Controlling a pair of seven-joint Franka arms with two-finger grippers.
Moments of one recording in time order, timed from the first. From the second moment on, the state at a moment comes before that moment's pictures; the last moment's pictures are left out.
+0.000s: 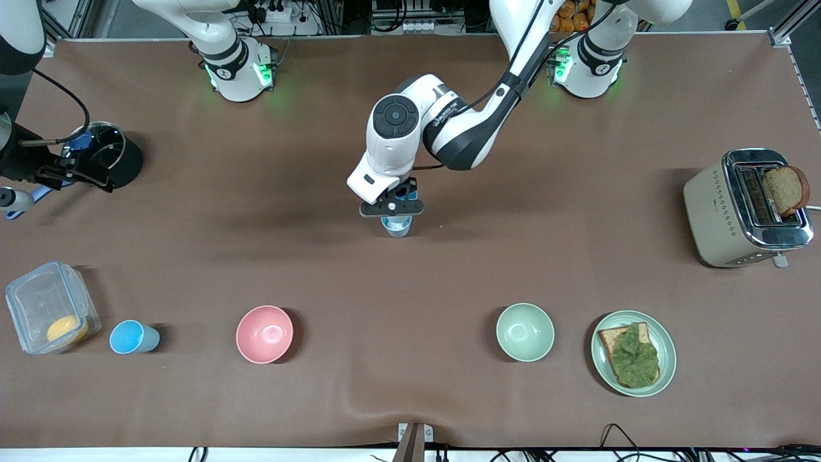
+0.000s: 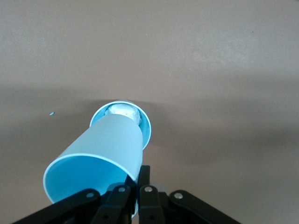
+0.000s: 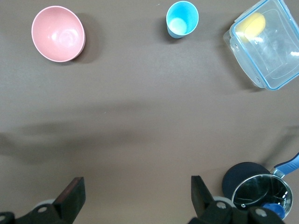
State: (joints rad) left arm -0.93 0.68 0.07 -1.34 -0.21 2.08 -0.85; right arm 0.01 0.00 -0.08 -1.69 0.00 1.64 -0.01
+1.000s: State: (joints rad) left arm -0.93 0.69 0.08 -1.33 -0.21 2.09 -0.85; right arm 0.01 0.00 -0.08 -1.69 0.00 1.64 -0.01
